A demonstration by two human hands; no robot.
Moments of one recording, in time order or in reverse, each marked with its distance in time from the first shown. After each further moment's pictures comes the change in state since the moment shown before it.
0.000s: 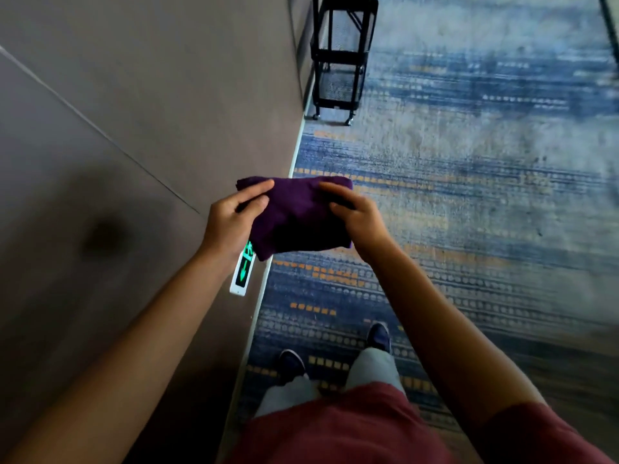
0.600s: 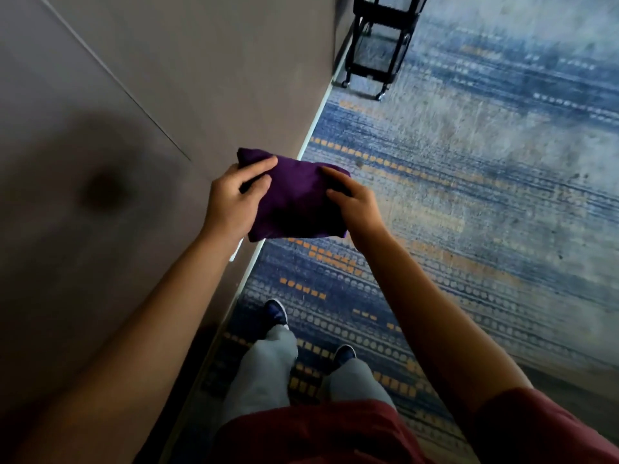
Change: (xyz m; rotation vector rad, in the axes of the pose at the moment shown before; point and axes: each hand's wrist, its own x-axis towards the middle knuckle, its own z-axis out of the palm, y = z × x) left_hand 0.011 -0.087 0.013 0.244 0.153 0.096; right_hand 0.040 0.081 0.005 -0.063 -0.124 0.062
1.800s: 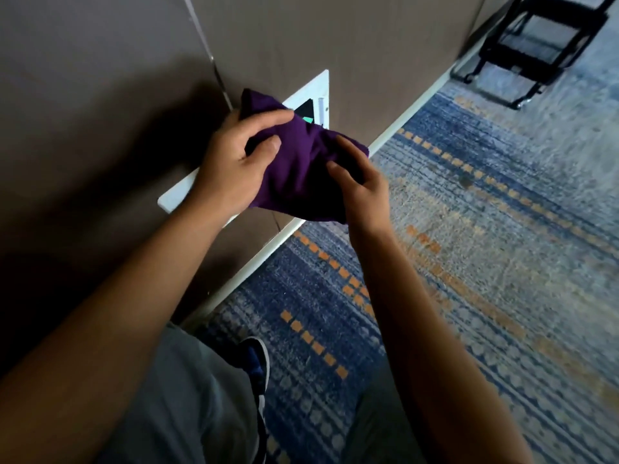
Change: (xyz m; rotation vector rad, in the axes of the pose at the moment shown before) left_hand 0.115 -0.397 0.075 0.275 0.303 0.255; right_hand 0.247 0.362 0.121 0.153 -0.204 -0.343
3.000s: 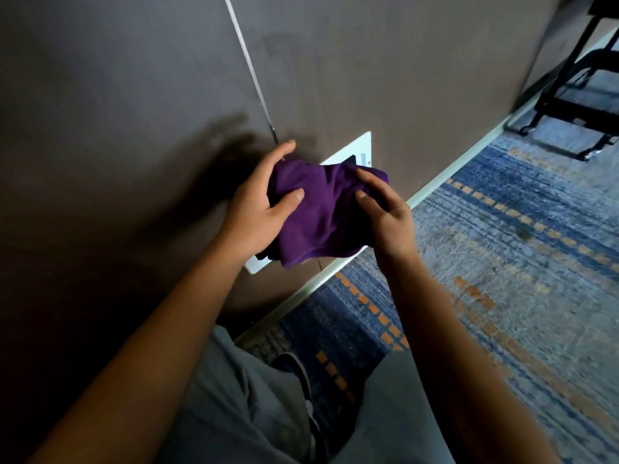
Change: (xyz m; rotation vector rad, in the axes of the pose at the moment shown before) left_hand -0.020 0.014 -0.029 0.096 0.070 -0.011; right_hand 0.023 -0.004 0.006 0.275 -0.152 0.006
